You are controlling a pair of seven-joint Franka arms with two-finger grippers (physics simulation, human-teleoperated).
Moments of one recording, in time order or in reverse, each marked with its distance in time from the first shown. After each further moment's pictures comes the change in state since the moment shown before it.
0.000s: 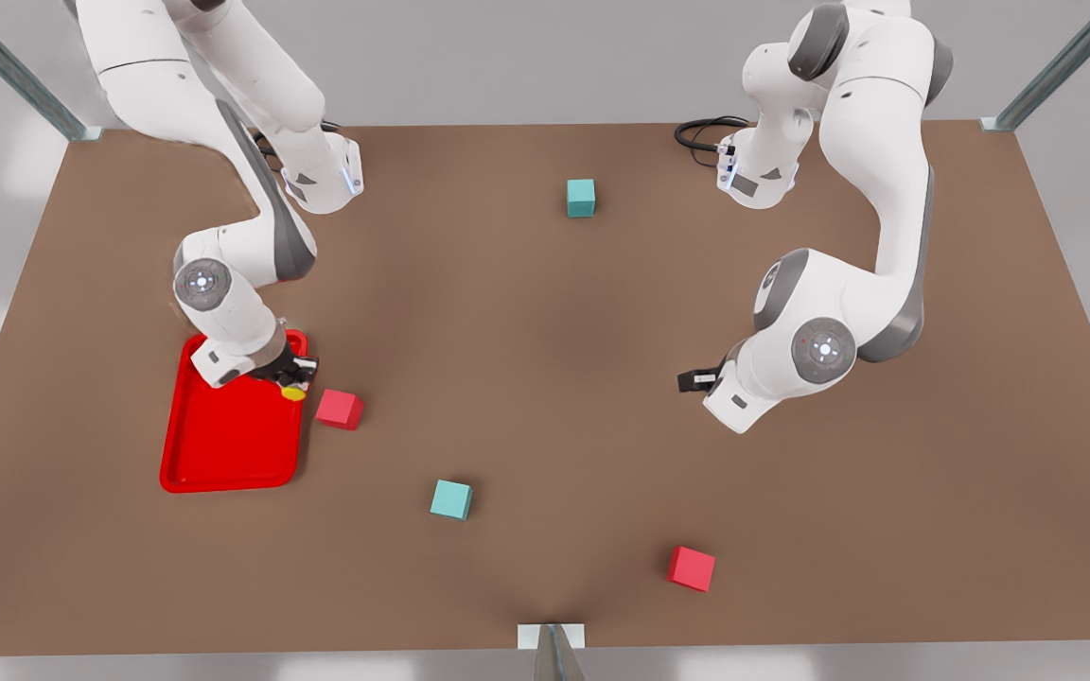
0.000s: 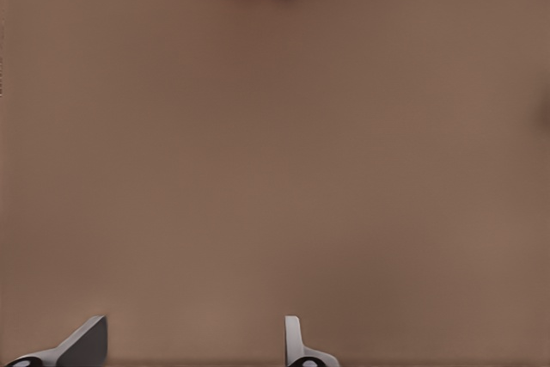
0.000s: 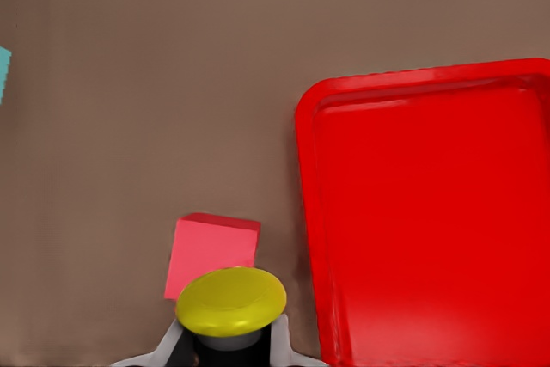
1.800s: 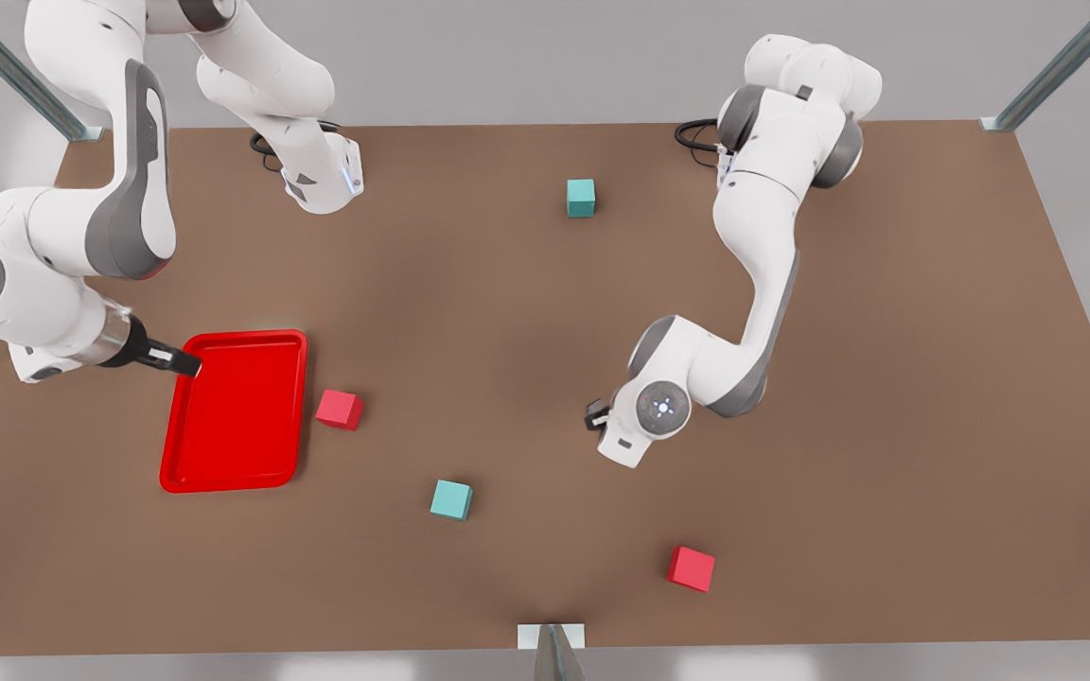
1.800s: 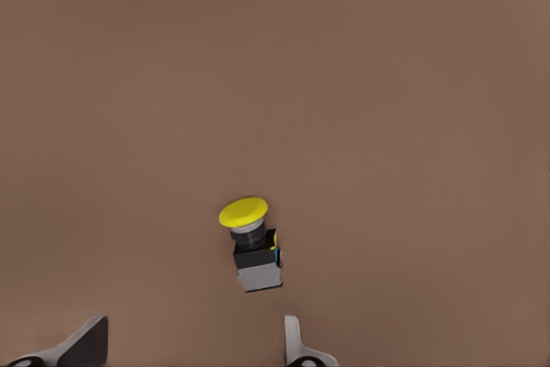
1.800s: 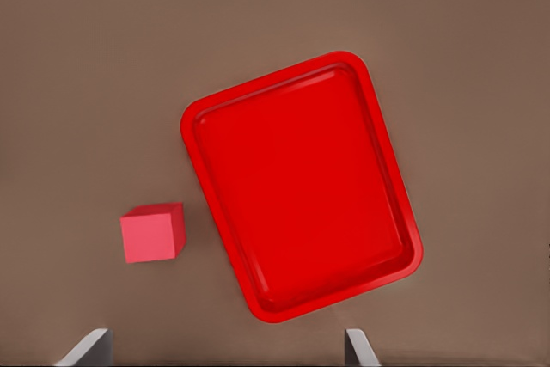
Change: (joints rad) left arm -0.297 0.397 0.160 0.284 -0.085 0.084 -0.387; right arm 0.423 0.043 -0.724 0.565 0.129 -0.661 -0.132
